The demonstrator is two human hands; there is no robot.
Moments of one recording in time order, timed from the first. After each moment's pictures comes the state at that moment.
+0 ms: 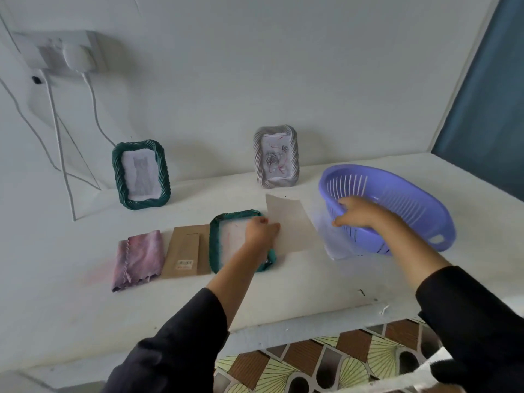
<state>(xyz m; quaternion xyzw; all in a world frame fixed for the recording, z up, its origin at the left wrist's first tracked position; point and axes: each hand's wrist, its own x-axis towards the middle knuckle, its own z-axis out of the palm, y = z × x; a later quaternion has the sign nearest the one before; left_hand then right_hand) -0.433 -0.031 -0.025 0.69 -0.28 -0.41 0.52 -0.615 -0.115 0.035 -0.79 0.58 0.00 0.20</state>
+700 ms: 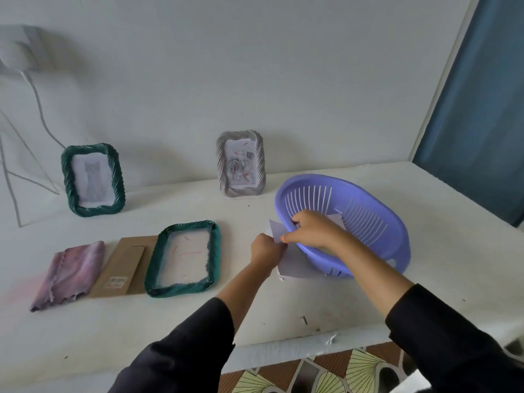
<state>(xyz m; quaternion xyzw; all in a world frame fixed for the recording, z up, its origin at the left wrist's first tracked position) -0.532 -0.101 -0.050 0.77 -0.33 -0.36 0.41 -0.635 -0.145 0.015 -0.84 0.48 -0.05 0.27</state>
